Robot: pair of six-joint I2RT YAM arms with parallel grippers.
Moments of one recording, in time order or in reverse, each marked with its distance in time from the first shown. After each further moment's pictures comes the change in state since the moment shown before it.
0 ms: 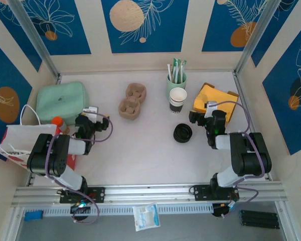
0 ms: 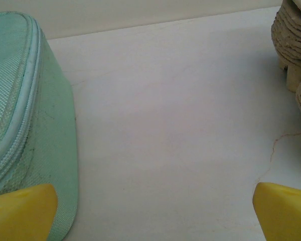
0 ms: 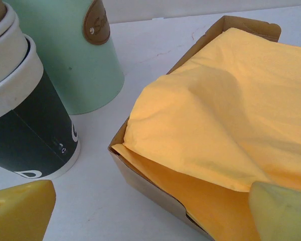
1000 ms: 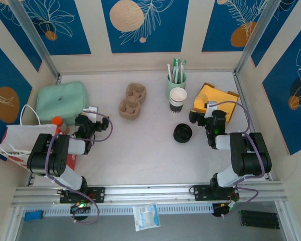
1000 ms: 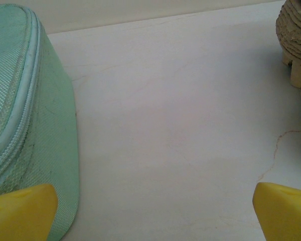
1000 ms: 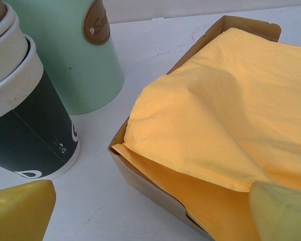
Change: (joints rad) left arm 0.005 0.000 0.007 -0.026 -0.001 -0.001; right arm 0.000 0.000 0.000 0.000 0.000 0.000
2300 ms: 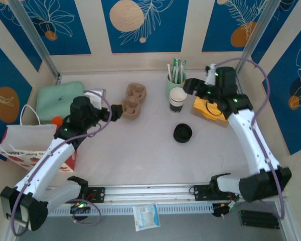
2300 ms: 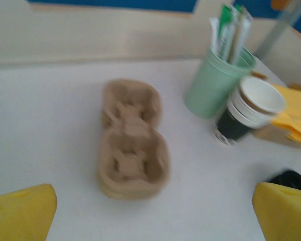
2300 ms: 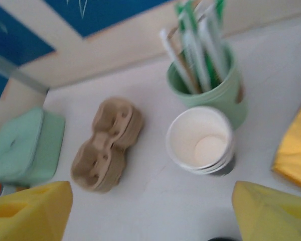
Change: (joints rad) left arm -0.313 -0.565 0.506 -1.123 0.118 -0.306; right arm 0.217 -0.229 0.983 -1.413 -0.127 0.329
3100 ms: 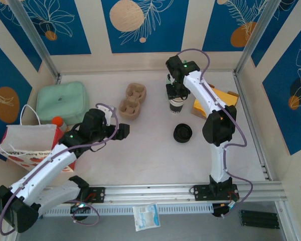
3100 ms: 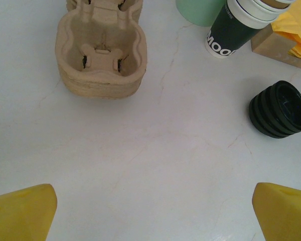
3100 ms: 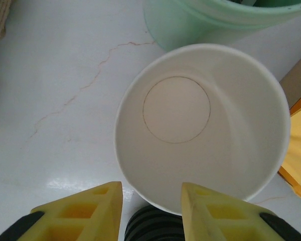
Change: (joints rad) left arm -0.200 -0.048 -0.043 -0.265 -0.108 -0.118; right arm 0.186 0.798 0.734 -0.635 0.341 -0.203
